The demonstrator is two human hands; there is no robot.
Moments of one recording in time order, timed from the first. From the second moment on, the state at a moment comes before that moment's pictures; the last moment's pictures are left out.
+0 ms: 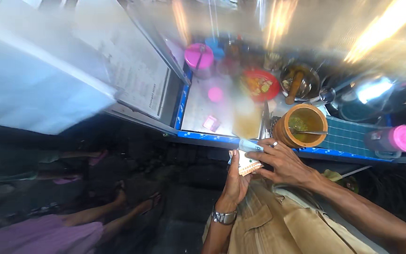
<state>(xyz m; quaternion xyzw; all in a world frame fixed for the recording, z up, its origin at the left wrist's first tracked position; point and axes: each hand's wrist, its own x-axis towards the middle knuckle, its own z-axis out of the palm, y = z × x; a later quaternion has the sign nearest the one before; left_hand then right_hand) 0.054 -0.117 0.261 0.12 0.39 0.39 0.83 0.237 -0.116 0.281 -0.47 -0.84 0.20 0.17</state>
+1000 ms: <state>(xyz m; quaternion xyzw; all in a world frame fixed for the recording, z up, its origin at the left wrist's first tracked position) 0.046 -0.131 0.264 0.13 0.35 0.39 0.84 0.240 -0.084 0.315 -0.52 -0.76 0.34 0.16</state>
